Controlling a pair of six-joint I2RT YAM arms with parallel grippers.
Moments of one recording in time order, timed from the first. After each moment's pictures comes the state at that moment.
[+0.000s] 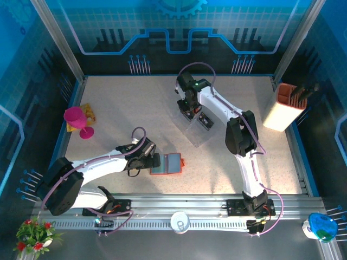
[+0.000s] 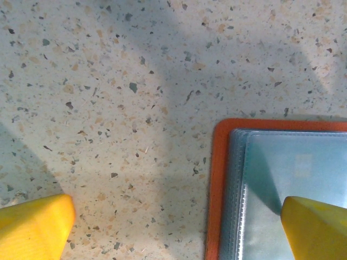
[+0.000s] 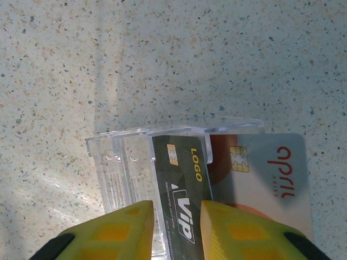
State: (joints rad) left arm -0.66 1.32 0.58 -0.48 -0.15 -0.82; right arm 0.52 2.23 2.06 -1.02 0.06 0.02
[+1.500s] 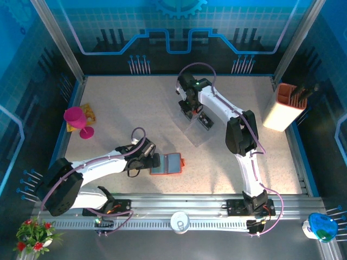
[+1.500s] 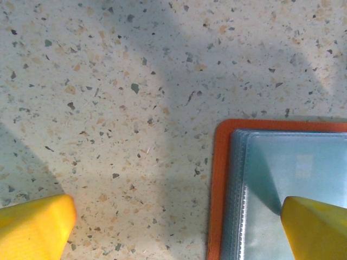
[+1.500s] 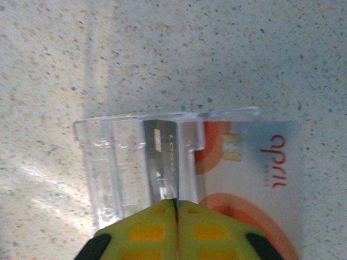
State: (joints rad) left arm -0.66 1.31 0.57 -0.47 -0.15 -0.82; right arm 0.51 2.24 2.07 -1.05 0.07 -0.03
